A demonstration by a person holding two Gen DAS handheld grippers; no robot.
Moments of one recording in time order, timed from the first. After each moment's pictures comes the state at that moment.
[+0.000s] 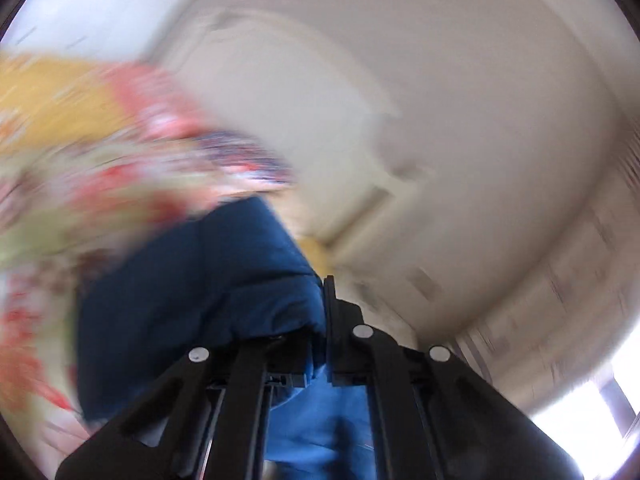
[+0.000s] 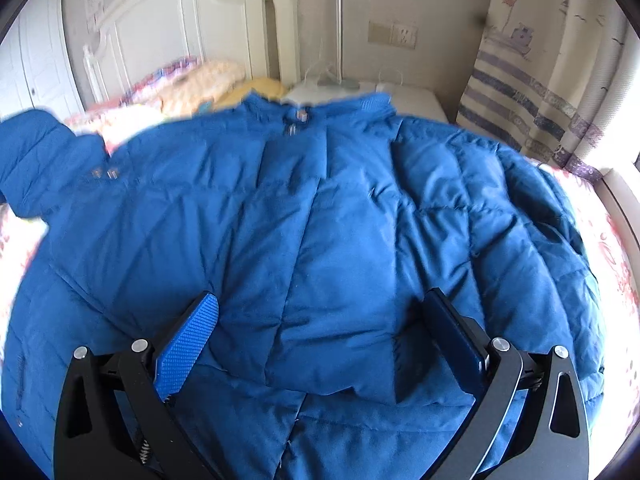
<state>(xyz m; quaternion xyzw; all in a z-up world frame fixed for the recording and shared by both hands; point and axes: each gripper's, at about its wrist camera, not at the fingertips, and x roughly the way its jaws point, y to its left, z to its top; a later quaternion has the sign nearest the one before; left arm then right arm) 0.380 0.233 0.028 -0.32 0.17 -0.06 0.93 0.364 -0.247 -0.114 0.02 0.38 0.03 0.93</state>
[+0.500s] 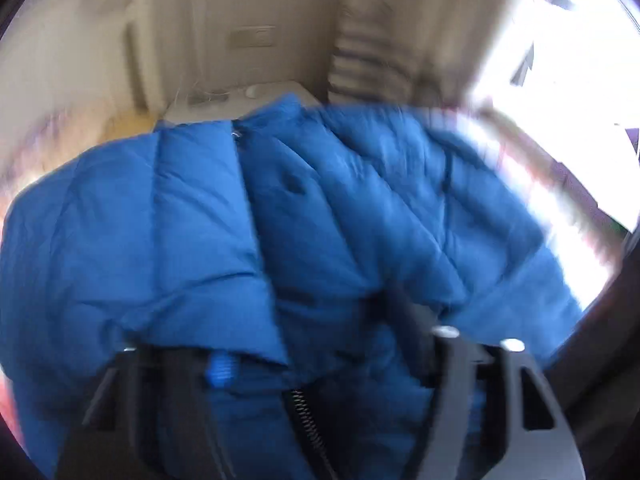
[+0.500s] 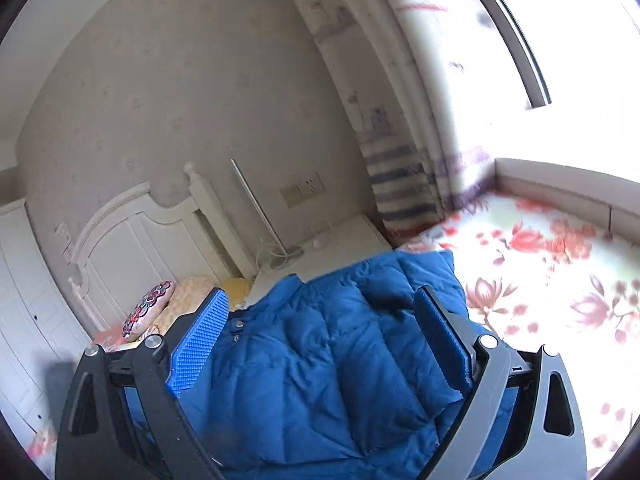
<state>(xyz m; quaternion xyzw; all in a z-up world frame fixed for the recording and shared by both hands) 0.362 -0.160 -0.119 0.14 0.38 -0.24 0.88 0.283 -0.349 -0.076 0.26 0.12 -0.08 0.96</state>
